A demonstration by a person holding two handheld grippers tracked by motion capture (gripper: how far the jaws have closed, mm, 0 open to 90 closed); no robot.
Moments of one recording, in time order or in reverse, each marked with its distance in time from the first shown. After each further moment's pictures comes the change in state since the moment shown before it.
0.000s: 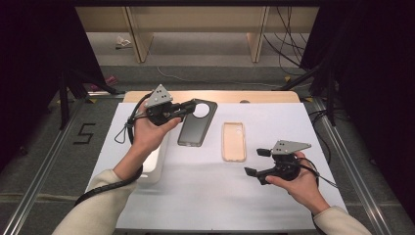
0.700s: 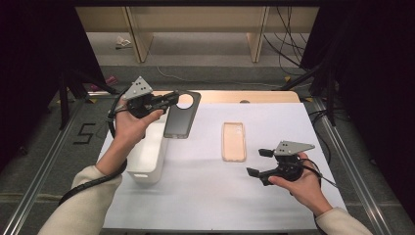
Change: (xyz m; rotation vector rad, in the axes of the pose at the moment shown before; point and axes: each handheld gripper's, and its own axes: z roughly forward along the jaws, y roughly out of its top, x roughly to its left) left arm 0.034 0.006 -0.029 -0.031 0.056 -0.002; right arm -0.001 -0.002 -0.006 -0.016 0.005 0.000
